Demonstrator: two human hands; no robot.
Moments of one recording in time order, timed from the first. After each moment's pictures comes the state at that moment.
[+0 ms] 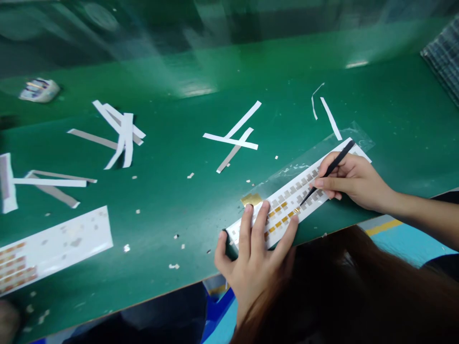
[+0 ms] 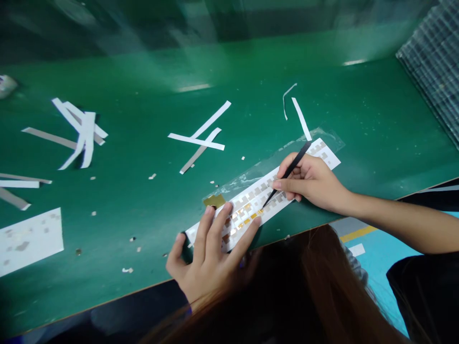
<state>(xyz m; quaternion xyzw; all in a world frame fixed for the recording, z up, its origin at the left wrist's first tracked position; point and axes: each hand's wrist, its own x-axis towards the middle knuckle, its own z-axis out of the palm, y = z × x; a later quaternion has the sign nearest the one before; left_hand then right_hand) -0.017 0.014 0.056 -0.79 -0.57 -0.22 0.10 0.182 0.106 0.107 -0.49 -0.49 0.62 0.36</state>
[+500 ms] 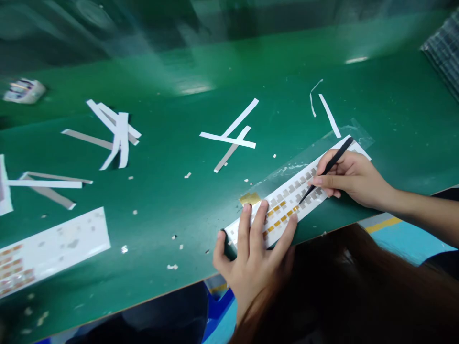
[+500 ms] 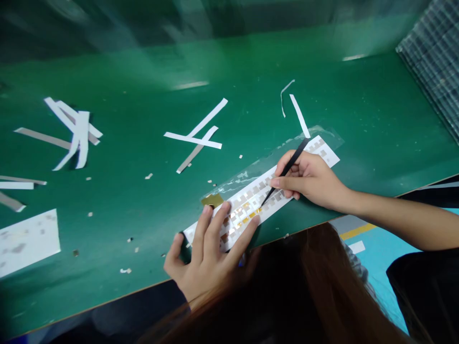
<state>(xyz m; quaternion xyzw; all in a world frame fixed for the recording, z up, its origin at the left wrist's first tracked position) -0.018 0.014 0.056 -0.79 -0.56 -0.22 0.10 0.180 0.107 0.107 -0.49 -0.47 0.63 0.37</state>
